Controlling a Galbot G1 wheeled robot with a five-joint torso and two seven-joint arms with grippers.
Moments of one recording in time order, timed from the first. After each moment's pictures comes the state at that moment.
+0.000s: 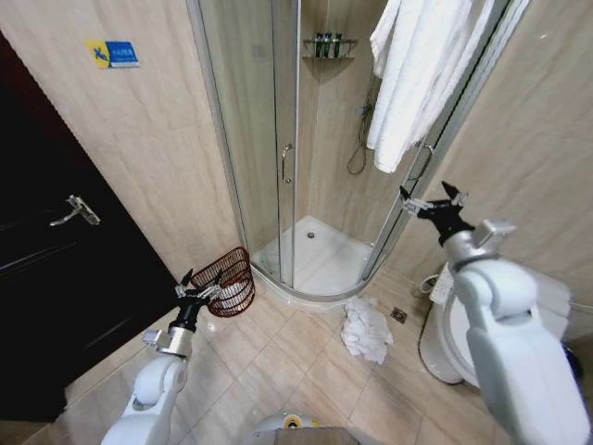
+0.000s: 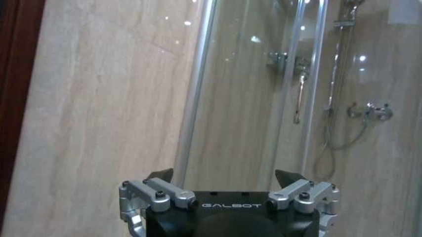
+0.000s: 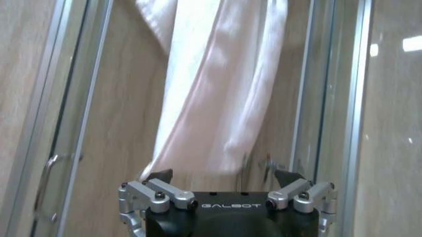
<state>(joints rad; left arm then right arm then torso) 1.47 -1.28 -0.63 -1.88 -0.48 -0.22 0.16 -0.85 0.94 0.72 2.07 0.53 -0.48 0.04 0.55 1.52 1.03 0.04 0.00</state>
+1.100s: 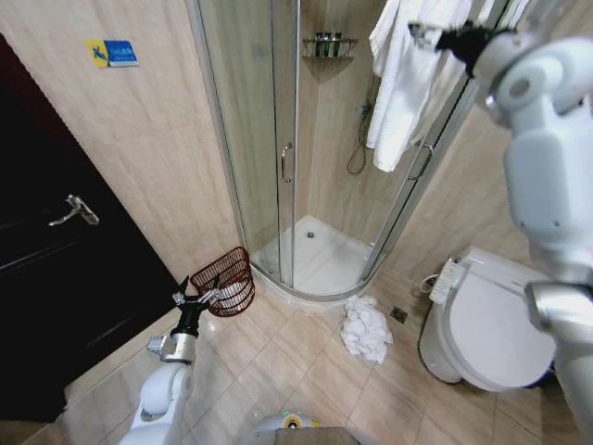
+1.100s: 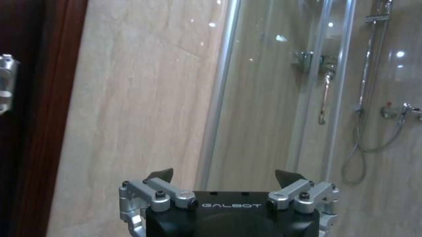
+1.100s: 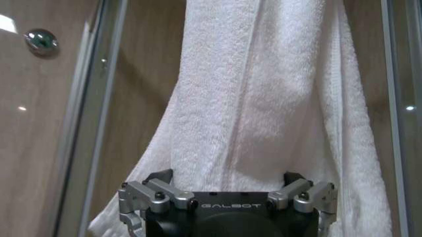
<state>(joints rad) 1.52 -1.39 -0.69 -1.93 -0.41 -0.21 0.13 0.33 0.88 0.06 1.42 0.89 -0.59 0.09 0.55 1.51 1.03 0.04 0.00</state>
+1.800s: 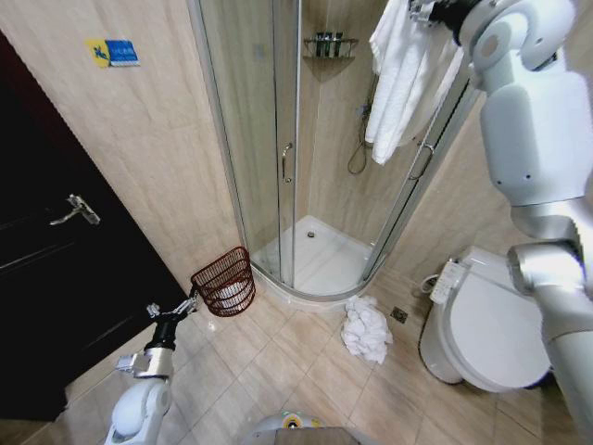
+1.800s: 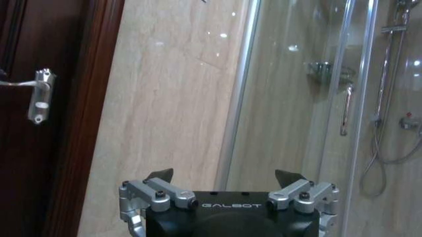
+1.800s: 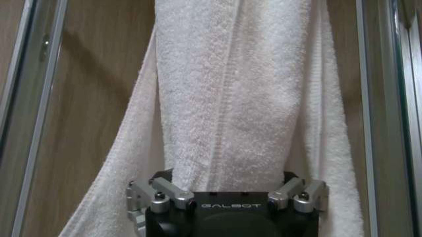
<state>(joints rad) 1.54 -1.35 -0.76 -1.90 -0.50 -0.27 0.15 0.44 0.95 -0.01 1.24 0.84 -0.57 0.15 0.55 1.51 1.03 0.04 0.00</state>
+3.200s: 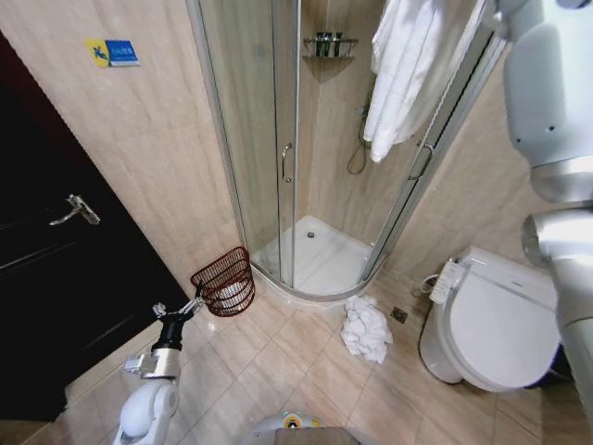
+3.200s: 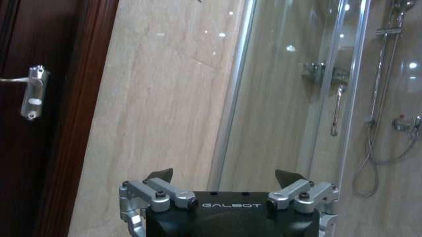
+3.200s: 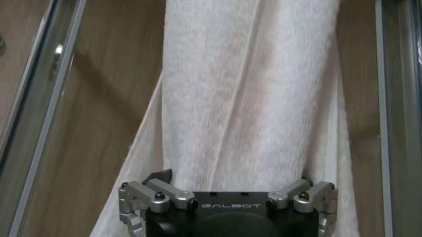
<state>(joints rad) 1.57 -1.38 -0.73 -1.94 -0.48 -0.26 0.14 0.68 1.02 -0.10 1.00 0.75 -0.55 -0.01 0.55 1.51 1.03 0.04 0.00</state>
